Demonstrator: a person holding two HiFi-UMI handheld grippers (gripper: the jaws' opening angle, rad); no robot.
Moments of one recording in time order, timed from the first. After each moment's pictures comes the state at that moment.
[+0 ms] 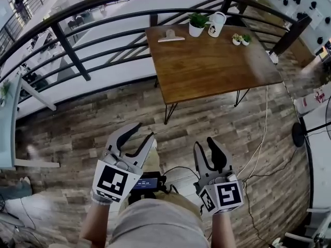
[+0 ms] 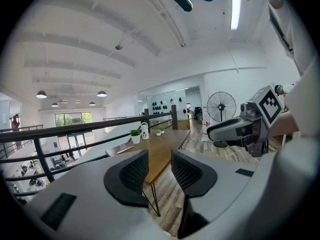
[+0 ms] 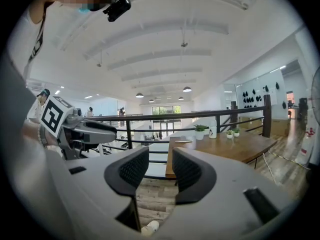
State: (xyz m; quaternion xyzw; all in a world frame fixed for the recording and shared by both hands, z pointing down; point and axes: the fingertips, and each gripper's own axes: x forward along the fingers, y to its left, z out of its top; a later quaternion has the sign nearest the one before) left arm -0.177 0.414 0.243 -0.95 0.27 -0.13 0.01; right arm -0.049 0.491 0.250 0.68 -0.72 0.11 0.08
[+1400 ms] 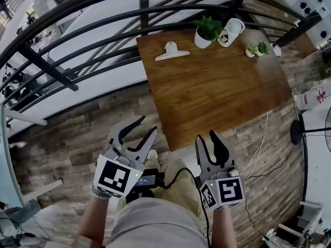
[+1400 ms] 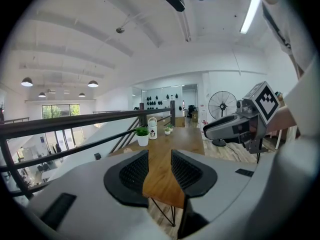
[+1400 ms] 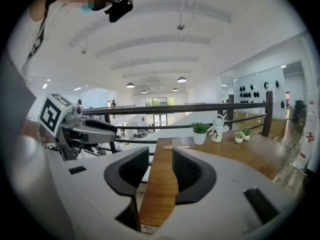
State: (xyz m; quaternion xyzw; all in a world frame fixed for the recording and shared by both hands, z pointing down) left arm -0.083 0.081 0.277 -0.97 0.20 -0.15 -0.02; right arm 0.033 0.161 0.280 0.71 -0.68 0.15 0.12
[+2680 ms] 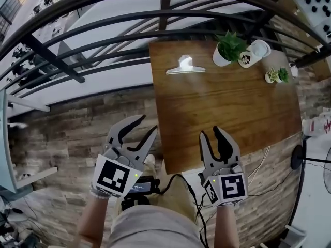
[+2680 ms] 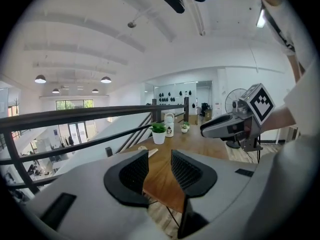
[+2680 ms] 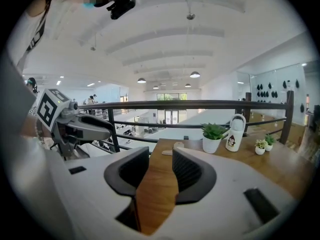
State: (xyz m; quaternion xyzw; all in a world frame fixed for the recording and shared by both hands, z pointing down) left arm -0.046 -0.024 0.308 -0.95 0.28 -0.17 -0.05; right arm 0.092 0.028 0.312 0.64 -0.73 0.15 0.15
